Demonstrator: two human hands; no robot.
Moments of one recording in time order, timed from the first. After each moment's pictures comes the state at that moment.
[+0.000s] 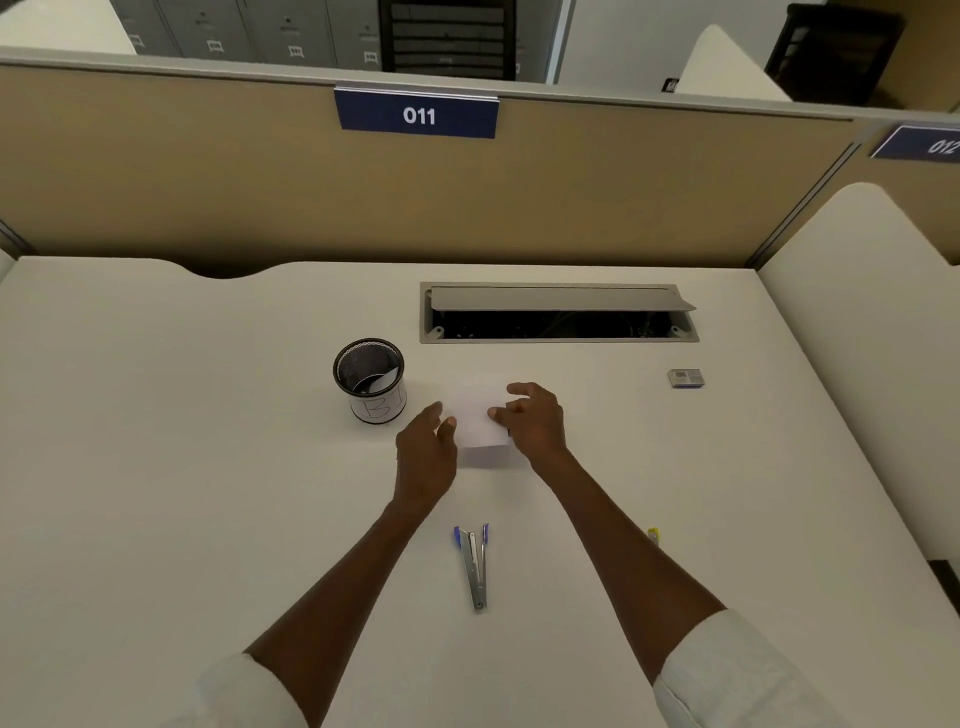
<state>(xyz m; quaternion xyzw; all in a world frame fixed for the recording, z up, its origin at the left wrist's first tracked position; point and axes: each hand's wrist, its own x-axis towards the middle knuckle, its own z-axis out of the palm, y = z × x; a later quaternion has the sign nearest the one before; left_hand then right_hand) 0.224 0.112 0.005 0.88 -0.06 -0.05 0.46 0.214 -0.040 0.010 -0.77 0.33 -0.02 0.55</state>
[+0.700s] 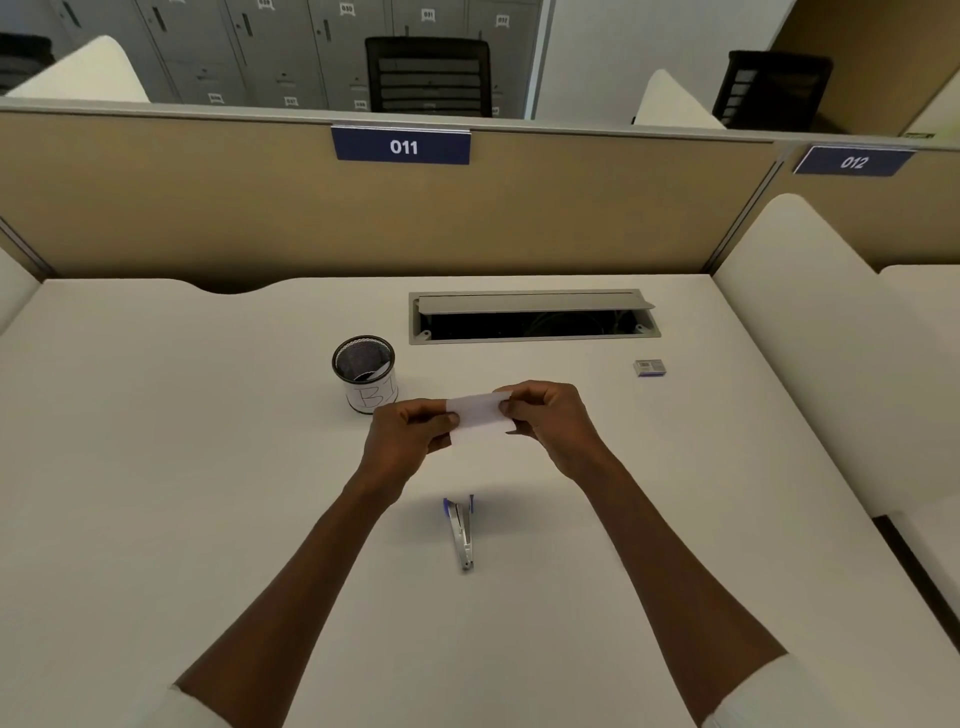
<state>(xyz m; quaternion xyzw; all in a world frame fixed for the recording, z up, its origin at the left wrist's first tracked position) 0.185 0.144 0.077 0.66 0.00 -0.23 0.71 0.130 -0.045 0.093 -0.68 0.19 -0.03 0.70</state>
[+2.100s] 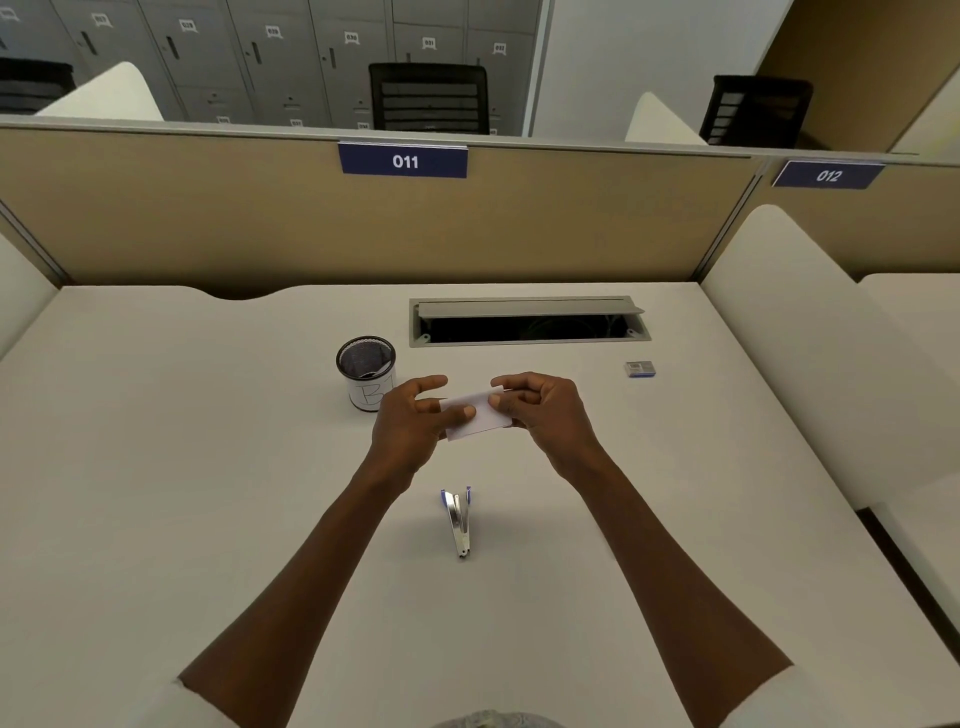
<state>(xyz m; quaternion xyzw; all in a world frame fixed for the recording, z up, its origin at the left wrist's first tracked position) 0.168 0.142 0.102 0.73 -0.02 -0.20 0.66 0.104 -0.029 0.117 -0.73 0.16 -0.08 0.66</state>
